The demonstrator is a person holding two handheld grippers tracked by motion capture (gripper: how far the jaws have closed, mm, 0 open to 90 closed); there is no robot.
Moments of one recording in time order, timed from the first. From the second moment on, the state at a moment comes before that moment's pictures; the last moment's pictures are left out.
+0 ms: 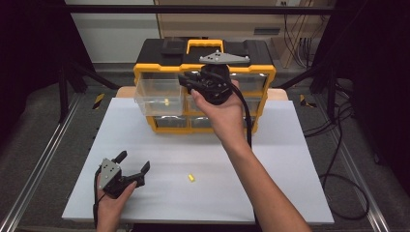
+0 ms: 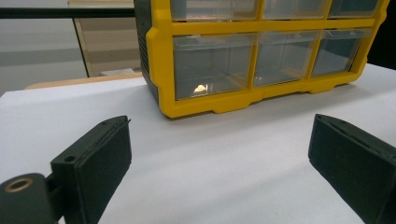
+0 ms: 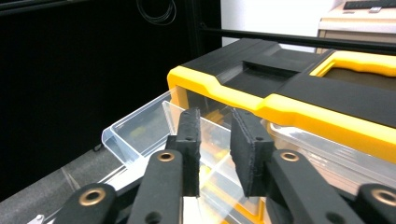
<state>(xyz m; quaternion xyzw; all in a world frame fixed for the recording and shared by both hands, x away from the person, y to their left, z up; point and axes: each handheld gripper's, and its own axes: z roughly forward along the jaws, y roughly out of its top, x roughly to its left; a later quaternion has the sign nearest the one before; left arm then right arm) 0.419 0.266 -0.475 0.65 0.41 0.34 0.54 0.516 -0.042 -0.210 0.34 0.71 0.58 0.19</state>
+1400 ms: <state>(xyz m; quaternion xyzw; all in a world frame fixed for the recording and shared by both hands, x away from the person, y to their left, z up) 0.419 0.270 -0.473 0.65 0.41 0.35 0.54 0.466 -0.084 -0.314 0.39 0.73 0.51 0.22</state>
